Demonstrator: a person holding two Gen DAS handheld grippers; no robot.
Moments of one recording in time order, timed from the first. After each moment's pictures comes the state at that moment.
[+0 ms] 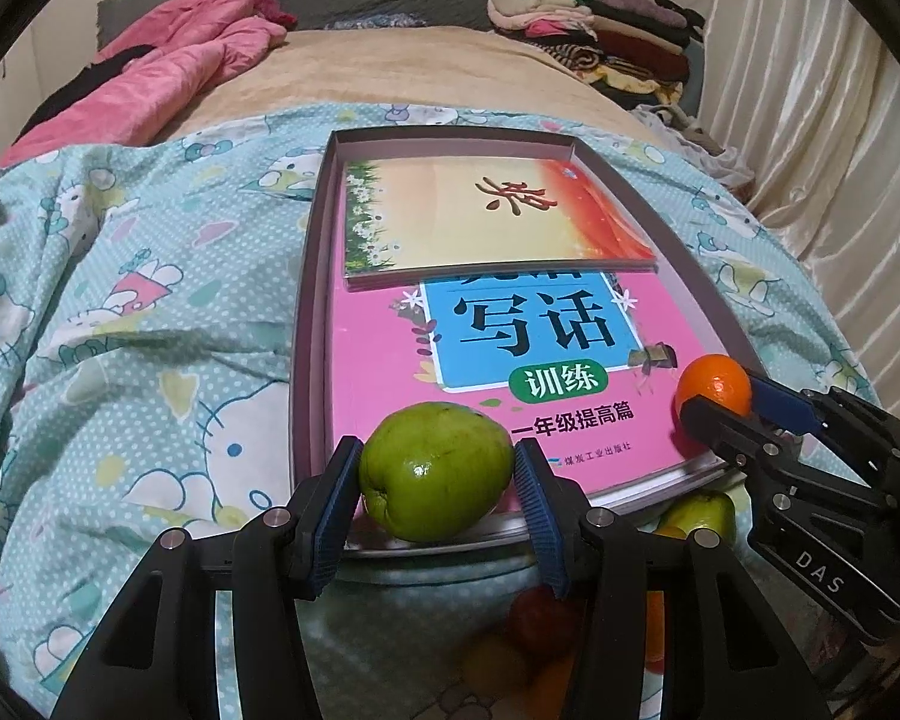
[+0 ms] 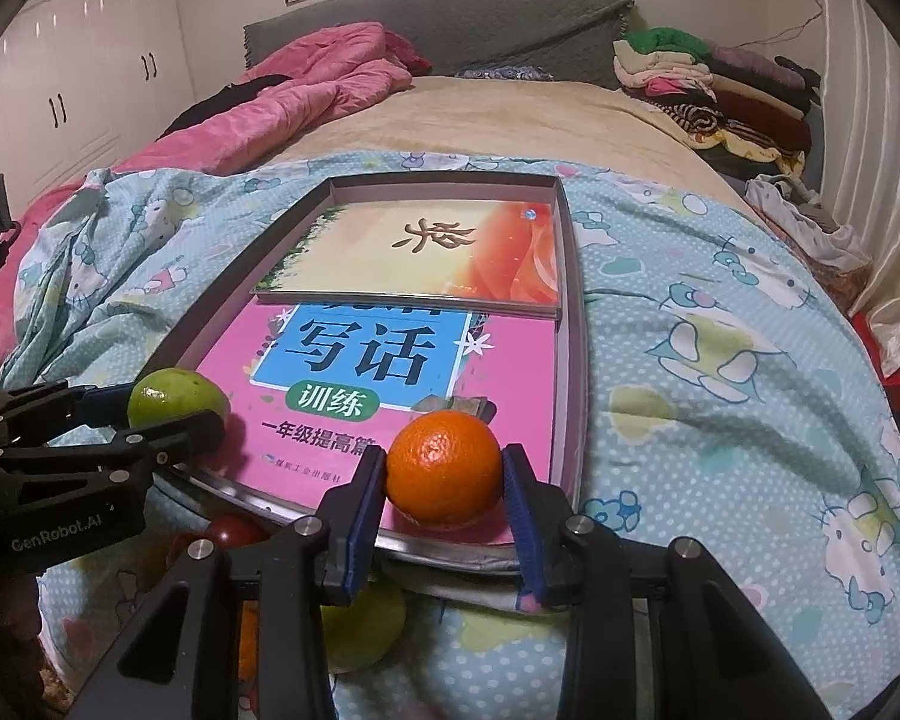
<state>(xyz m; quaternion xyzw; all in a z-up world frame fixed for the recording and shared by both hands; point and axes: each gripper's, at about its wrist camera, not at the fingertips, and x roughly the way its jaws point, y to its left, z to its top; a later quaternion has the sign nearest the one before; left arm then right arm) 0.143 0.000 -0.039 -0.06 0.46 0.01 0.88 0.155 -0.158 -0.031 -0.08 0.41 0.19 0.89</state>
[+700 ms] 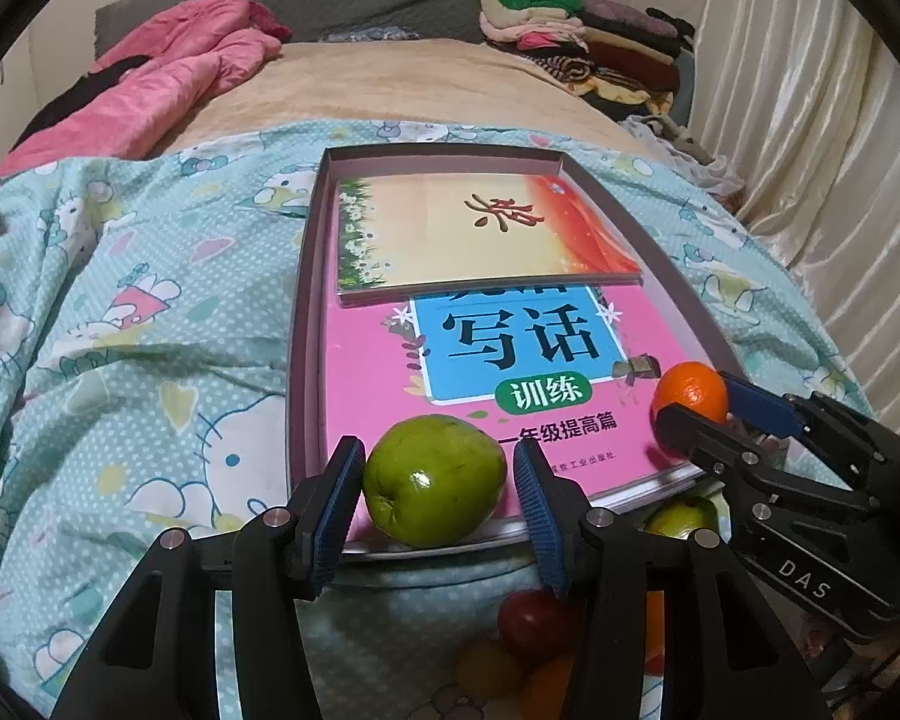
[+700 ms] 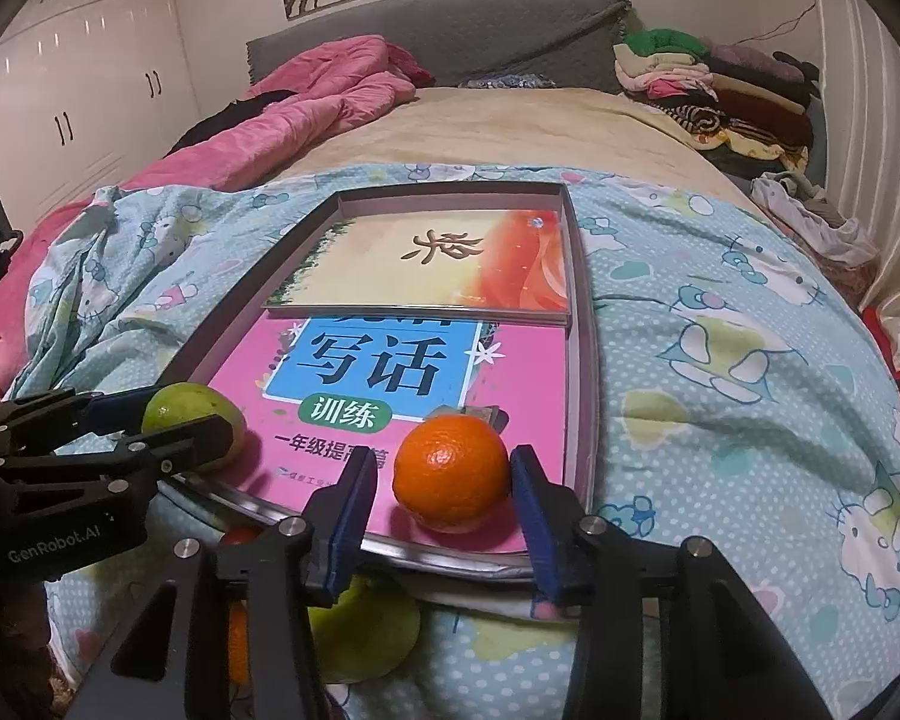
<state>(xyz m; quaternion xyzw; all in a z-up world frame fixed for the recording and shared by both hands) 0.139 -0.002 -0.030 -0.07 0.45 0.00 0.89 0.154 -0.158 -0.031 -0.06 0.40 0.21 0.89</state>
